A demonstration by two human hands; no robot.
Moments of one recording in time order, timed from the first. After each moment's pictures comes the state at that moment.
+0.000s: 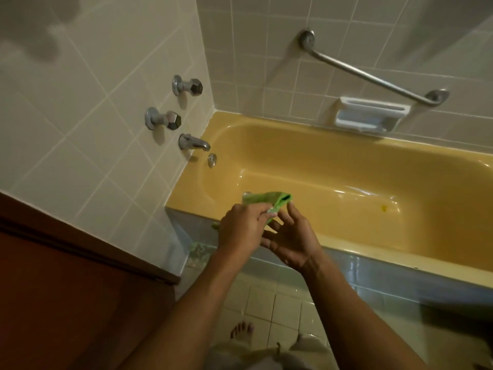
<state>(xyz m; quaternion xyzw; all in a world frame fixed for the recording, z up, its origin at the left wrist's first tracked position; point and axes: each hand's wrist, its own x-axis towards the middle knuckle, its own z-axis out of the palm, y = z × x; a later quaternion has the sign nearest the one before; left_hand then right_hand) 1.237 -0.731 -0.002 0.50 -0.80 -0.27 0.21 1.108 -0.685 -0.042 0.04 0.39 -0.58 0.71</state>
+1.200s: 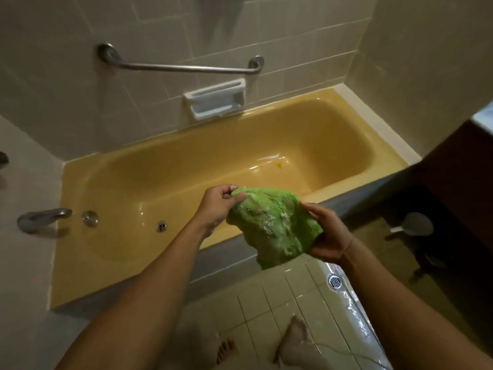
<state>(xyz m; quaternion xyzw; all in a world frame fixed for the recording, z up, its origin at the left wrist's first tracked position) 1.001 -0.729 -0.054 0.34 -0.67 -0.65 0.04 0.903 -0.480 -0.029 0.06 0.47 -0.67 0.57</state>
